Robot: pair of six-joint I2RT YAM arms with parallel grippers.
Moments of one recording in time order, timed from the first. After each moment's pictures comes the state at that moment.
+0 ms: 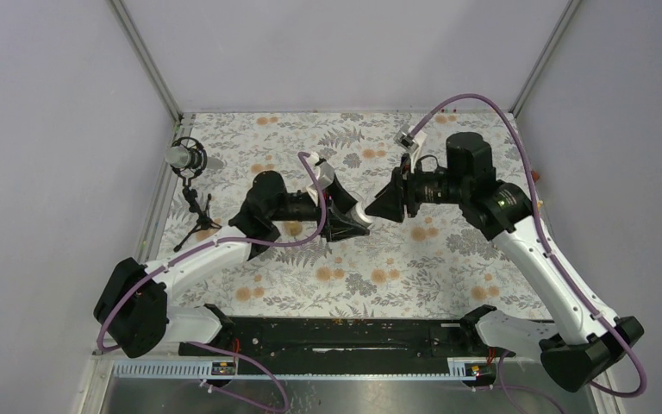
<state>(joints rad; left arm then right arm) -0.69 1.28 0.80 0.57 0.89 -0.30 0.49 1.14 1.28 -0.61 -0.73 0.19</state>
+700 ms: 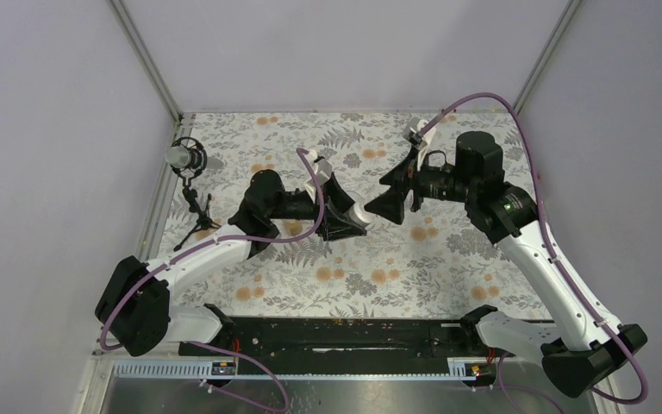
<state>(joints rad) -0.68 1.29 0.79 0.63 0.98 -0.39 0.48 1.08 1.25 -0.53 -0.74 0.02</state>
